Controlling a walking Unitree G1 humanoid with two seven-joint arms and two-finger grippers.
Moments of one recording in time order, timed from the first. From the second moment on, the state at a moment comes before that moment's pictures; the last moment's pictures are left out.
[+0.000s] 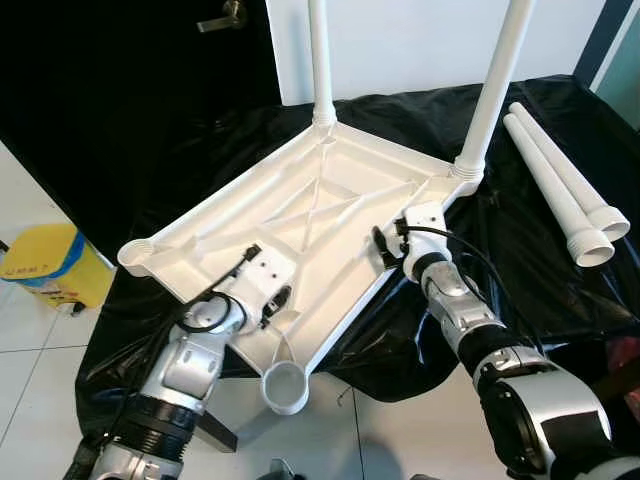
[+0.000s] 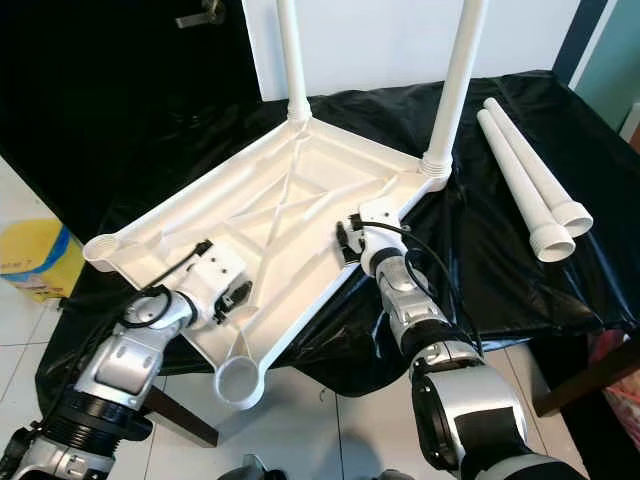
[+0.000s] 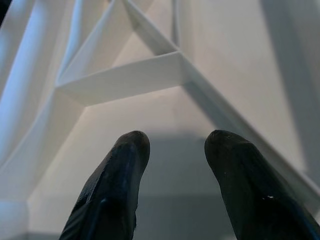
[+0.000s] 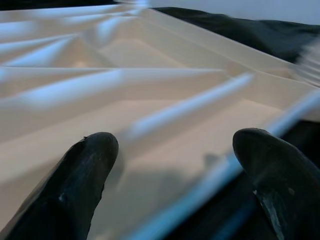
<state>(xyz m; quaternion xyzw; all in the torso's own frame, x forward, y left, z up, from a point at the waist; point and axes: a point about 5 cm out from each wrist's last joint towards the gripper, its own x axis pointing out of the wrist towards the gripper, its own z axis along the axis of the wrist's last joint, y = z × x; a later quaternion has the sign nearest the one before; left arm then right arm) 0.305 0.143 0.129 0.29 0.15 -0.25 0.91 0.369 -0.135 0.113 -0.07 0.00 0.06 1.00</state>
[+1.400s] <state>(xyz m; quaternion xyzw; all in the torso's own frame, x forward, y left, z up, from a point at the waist) 0.295 0.153 0.128 0.30 0.16 -0.30 0.89 0.380 -0.124 0.118 -0.01 0.04 0.07 1.00</state>
